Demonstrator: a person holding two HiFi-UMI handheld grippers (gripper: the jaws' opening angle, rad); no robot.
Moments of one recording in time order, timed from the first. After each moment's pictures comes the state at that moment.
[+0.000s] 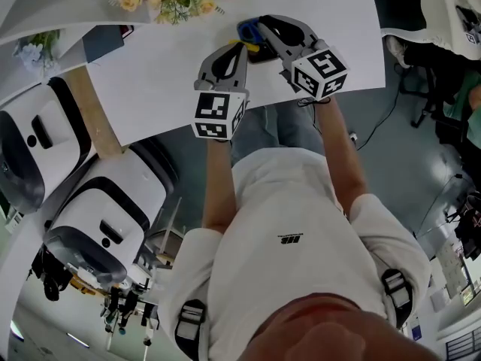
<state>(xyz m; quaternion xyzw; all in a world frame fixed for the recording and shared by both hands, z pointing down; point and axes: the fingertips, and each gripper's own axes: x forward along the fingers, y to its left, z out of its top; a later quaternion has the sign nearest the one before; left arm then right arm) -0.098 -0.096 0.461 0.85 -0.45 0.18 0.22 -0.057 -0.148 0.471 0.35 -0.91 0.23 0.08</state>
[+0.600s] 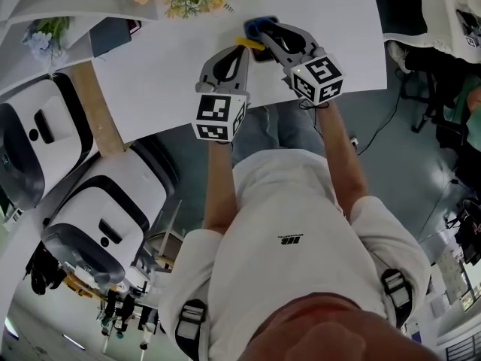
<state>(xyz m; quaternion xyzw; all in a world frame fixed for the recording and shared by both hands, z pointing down) -0.111 -0.081 0.450 0.85 -0.46 0.17 0.21 -0.064 -0.123 0.485 0.35 -0.91 0.21 0.12</state>
